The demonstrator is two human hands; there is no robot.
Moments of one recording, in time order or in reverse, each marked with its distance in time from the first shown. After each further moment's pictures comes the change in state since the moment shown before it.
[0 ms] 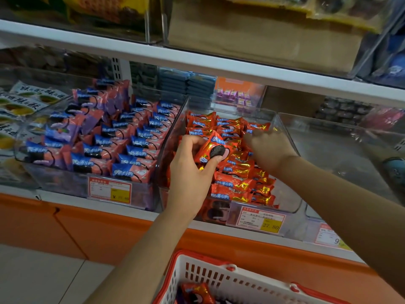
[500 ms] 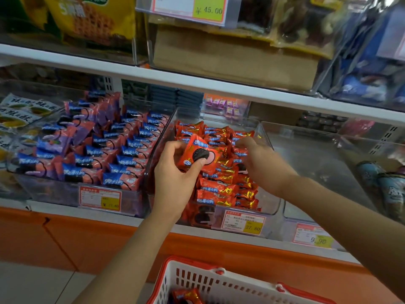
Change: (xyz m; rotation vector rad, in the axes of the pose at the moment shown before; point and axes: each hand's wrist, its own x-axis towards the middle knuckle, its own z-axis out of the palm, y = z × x) left_hand 0.002 0.010 -0.004 -0.069 0.036 -0.034; right_hand -0.049 0.007 -0.022 0.732 0.067 0.104
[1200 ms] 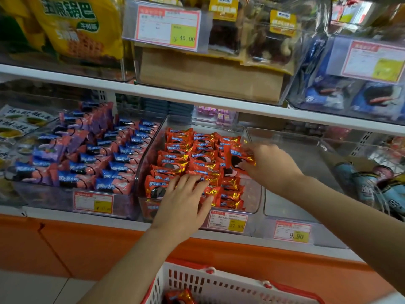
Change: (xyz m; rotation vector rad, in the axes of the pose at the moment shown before) left_hand -0.031 -0.009 0.010 0.914 -0.542 0.354; right_hand -0.026 0.007 -0.040 -0.098 0.037 0.112
